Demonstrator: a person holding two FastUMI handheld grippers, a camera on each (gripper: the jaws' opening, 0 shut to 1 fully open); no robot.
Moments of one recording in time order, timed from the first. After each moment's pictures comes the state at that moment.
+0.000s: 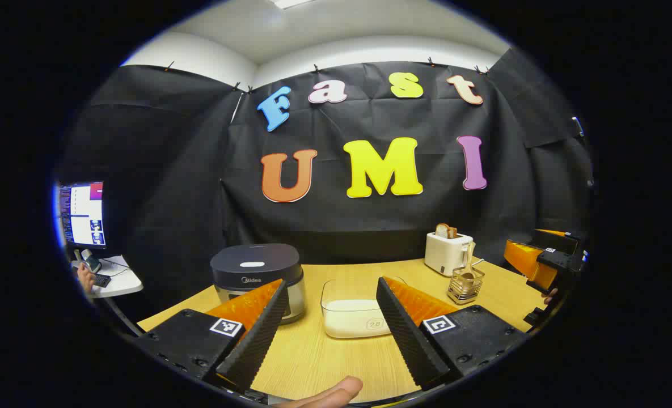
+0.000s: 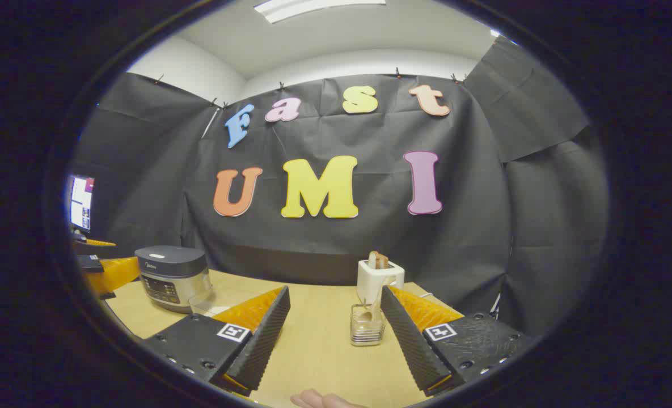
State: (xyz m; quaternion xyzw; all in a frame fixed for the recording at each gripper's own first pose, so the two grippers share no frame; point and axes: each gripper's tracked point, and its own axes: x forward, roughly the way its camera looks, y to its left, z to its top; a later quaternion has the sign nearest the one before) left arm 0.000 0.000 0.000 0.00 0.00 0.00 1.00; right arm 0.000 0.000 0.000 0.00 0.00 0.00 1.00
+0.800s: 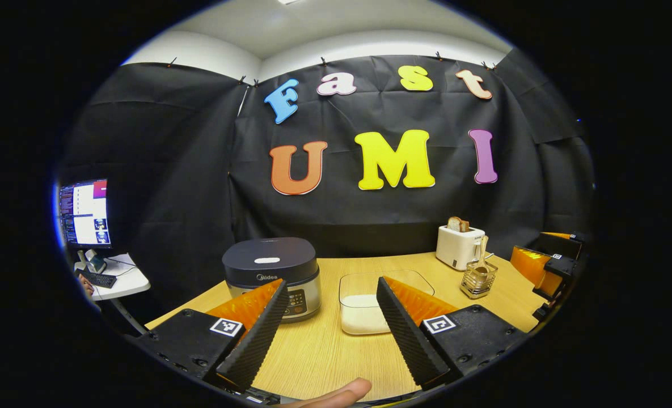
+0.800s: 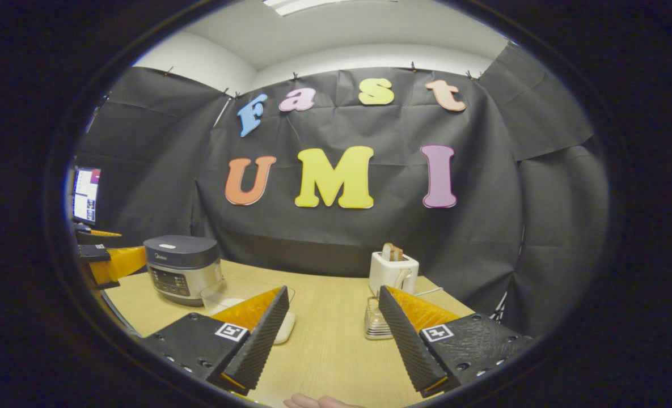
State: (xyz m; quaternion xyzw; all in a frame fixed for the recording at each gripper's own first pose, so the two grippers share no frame) left arm 0.001 0.020 -0.003 0.00 0.02 0.01 1.00; right arm 0.005 0.018 -0.016 -0.02 0.03 0.01 1.00
